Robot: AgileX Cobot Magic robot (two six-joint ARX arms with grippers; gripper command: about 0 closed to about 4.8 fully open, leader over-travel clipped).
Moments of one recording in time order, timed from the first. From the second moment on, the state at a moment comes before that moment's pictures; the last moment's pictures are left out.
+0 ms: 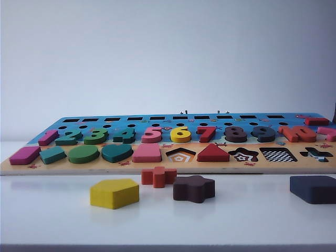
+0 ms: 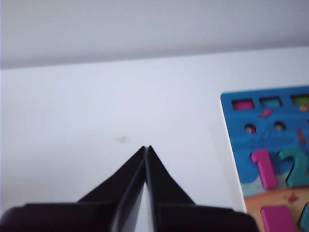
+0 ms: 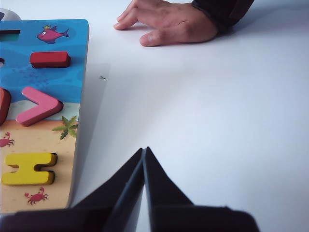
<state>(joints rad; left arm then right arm) -0.13 0.10 0.18 -0.22 -0.08 0.04 0.12 0.01 0.07 -0.39 0.18 0.04</state>
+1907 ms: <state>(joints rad) -0.40 0.37 0.76 -0.90 0.44 -0.07 0.12 0.39 0.81 -0.92 -0.28 0.36</state>
